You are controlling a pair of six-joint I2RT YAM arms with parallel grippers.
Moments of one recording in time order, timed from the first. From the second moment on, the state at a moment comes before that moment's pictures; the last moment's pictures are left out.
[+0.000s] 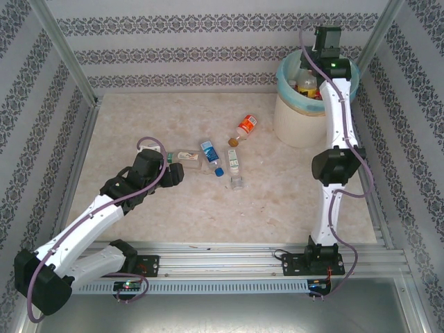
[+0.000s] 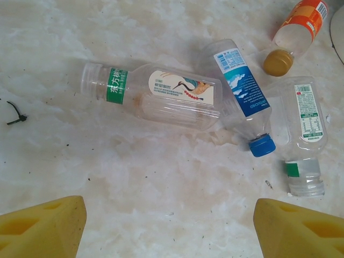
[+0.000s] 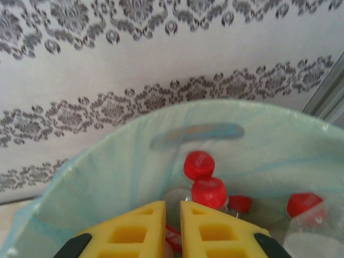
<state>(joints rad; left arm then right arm) -0.50 0.99 0.81 -0.59 -0.17 -0.56 0.00 2.25 2.63 -0.90 0.13 0.16</state>
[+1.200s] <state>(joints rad) -0.50 0.90 0.78 -0.59 -0.18 -0.57 -0.02 1.95 2.05 -0.75 0.08 0.16</state>
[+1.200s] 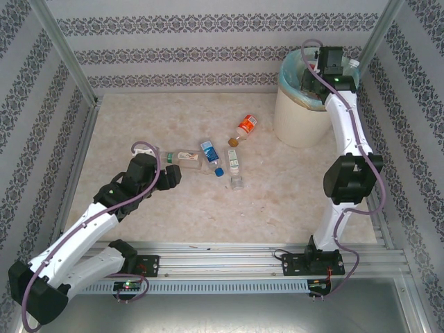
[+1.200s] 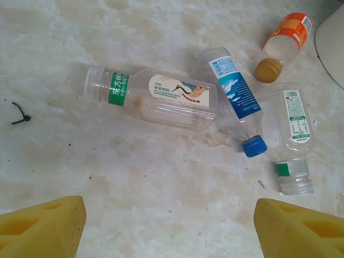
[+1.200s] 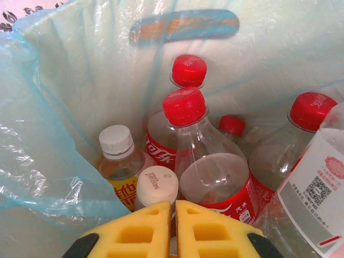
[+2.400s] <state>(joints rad) -0.50 0.86 0.77 -0.64 -0.19 -0.49 0.55 1.39 1.09 -0.45 0.07 0.31</state>
